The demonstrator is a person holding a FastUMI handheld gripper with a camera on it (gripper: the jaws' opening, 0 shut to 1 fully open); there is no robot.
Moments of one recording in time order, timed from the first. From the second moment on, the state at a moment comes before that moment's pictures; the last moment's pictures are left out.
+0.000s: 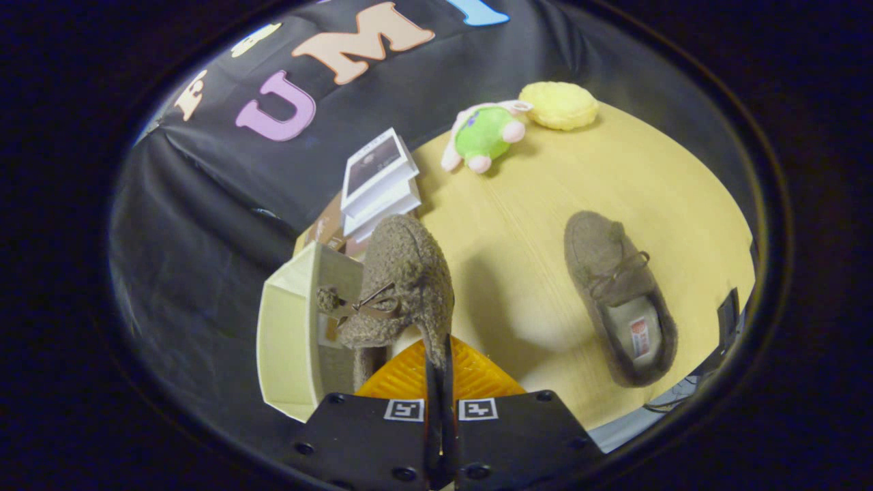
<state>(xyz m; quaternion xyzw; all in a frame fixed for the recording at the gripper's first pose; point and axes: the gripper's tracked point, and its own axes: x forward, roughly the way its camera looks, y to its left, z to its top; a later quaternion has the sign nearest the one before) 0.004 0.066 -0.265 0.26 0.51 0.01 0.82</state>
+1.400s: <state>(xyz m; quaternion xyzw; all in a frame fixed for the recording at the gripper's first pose) 0.017 0.292 -0.318 0.17 0.58 0.07 0.79</state>
